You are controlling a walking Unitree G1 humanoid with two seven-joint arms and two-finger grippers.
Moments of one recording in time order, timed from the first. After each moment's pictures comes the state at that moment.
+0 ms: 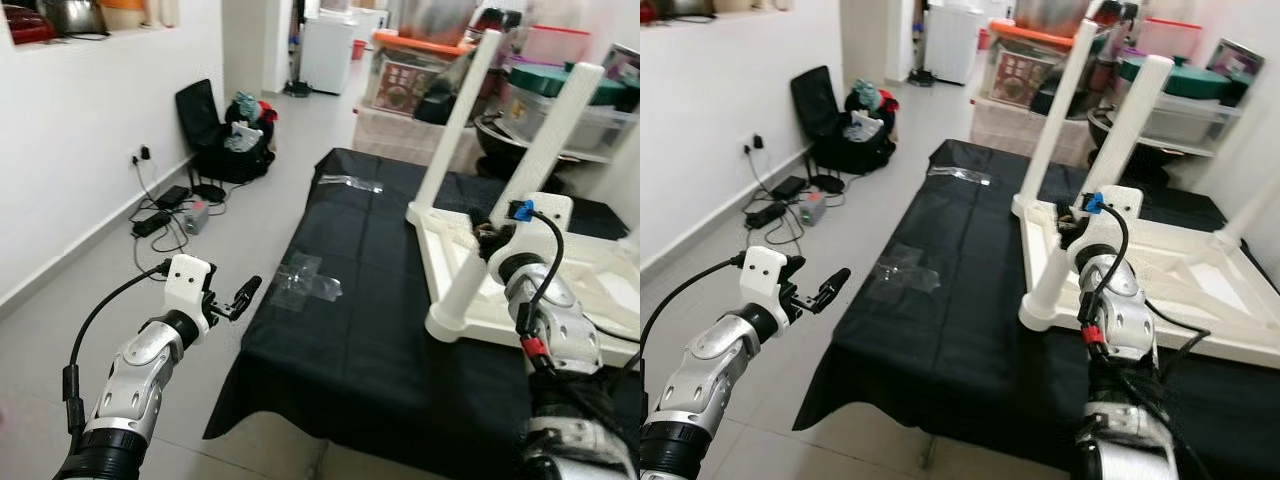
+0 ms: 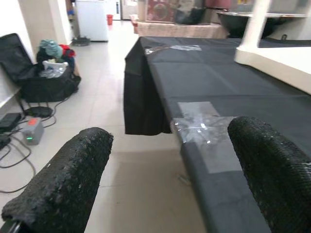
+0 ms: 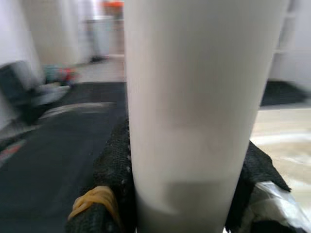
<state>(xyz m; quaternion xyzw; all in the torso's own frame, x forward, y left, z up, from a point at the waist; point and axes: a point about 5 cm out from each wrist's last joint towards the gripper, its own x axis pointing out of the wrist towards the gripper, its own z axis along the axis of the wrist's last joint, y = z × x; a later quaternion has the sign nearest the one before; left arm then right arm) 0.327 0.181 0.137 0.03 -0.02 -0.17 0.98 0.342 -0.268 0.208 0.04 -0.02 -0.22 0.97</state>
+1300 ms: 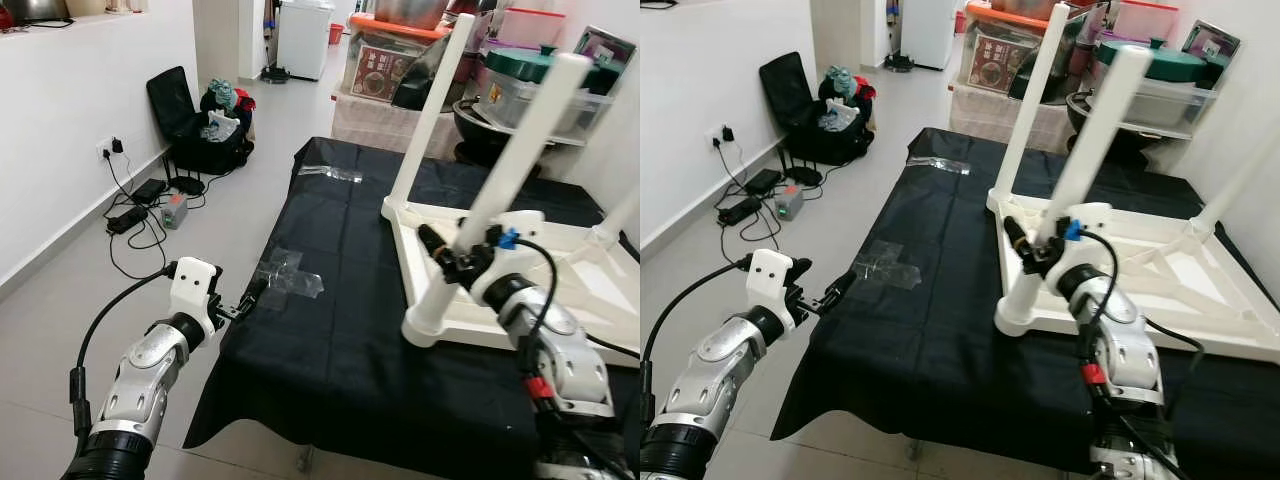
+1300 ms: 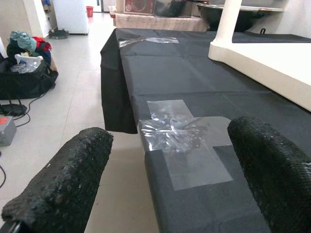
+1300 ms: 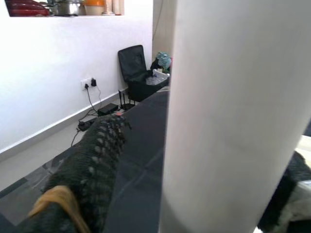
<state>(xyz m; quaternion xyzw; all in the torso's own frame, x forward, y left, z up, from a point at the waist) 0.326 0.176 0.134 0.03 -0.02 -0.17 0.98 0.331 -0.217 0.207 0.00 -0.05 0.15 0.99</state>
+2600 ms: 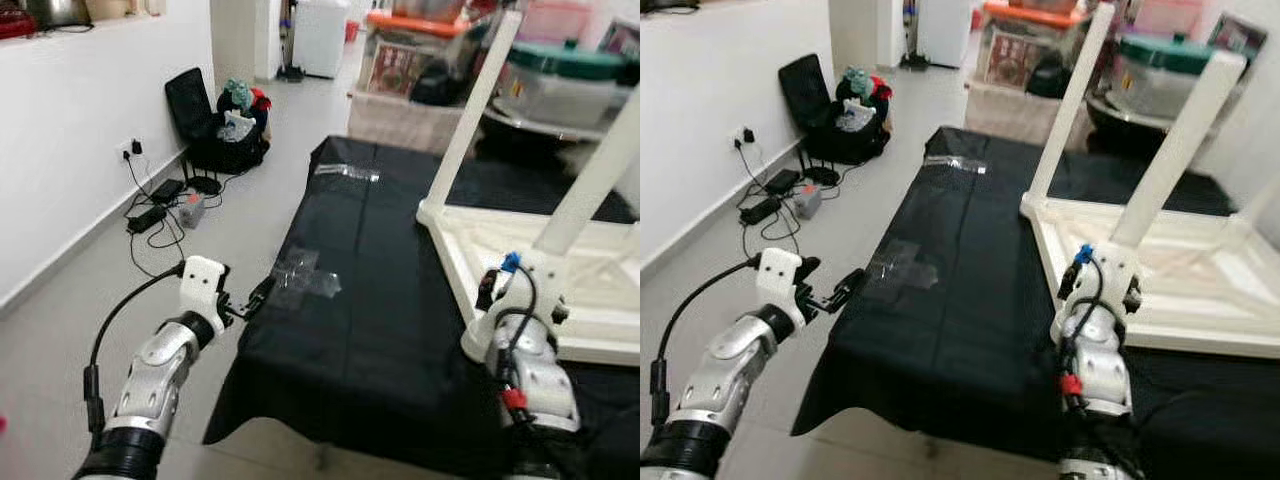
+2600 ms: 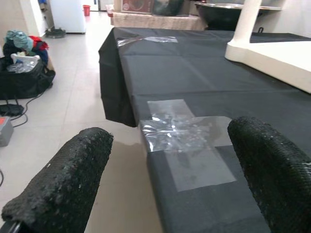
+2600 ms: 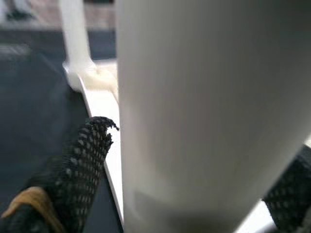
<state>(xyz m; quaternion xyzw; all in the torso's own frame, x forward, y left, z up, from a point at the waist) 0.327 0.172 0.133 0.02 -0.02 -0.18 0.98 0.327 -0.238 0.172 0.03 0.03 -0.22 0.98</state>
